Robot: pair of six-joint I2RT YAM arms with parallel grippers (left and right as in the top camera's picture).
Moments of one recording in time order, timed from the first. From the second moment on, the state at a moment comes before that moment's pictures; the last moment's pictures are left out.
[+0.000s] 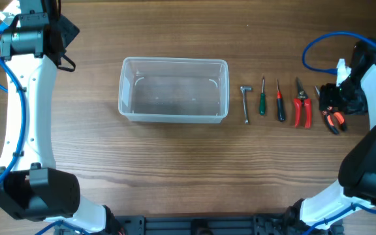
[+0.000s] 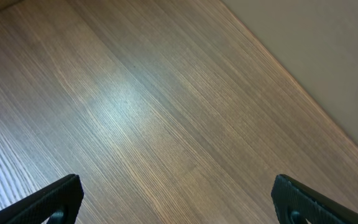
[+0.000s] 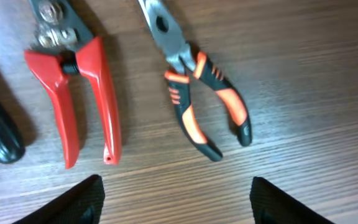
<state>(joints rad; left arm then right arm) 0.09 1.73 1.78 -1.00 -0.41 -0.71 -0.35 1.84 1.41 -1.11 0.14 -0.20</state>
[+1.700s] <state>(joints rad) 0.09 1.73 1.78 -1.00 -0.42 -0.71 -0.41 1.85 1.07 -0.63 0.08 -0.25</state>
